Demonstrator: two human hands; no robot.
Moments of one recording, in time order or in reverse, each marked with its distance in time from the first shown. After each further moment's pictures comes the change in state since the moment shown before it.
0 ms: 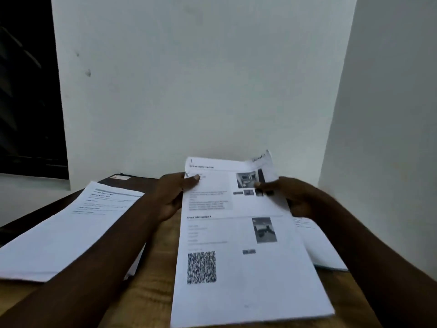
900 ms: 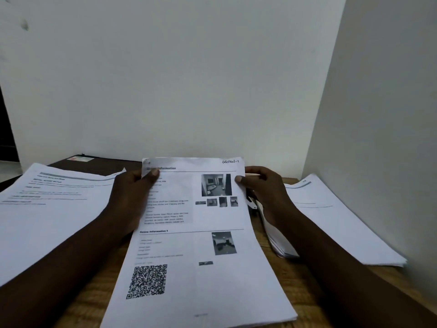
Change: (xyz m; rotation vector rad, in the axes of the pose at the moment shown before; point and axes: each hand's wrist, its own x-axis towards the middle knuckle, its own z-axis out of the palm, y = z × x) left_hand 0.034 -0.065 -0.012 0.119 0.336 0.278; right_hand 0.032 0.063 -0.003 0.116 0.376 -0.328
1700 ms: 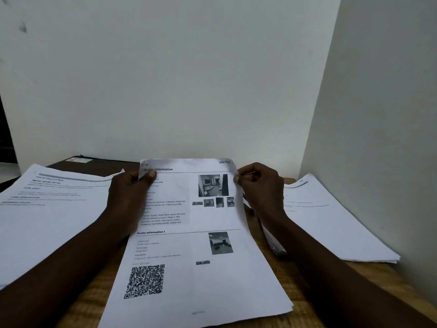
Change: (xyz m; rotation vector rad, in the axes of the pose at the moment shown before) left_hand 0.001 -0.006 -0.004 0.053 0.032 0.082; right_hand -0.013 -0.001 0.014 -0.478 0.287 -0.280
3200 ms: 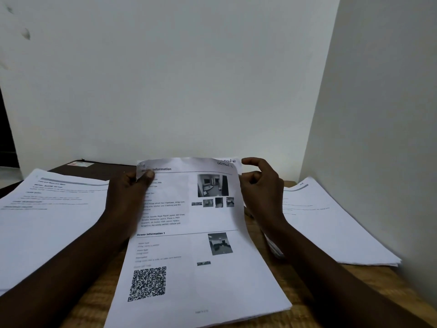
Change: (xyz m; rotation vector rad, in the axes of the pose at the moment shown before) left_hand -0.003 0.007 0.001 -0.025 0.034 0.053; right_hand -0.010 -0.012 -0.001 0.118 0.037 -0.103
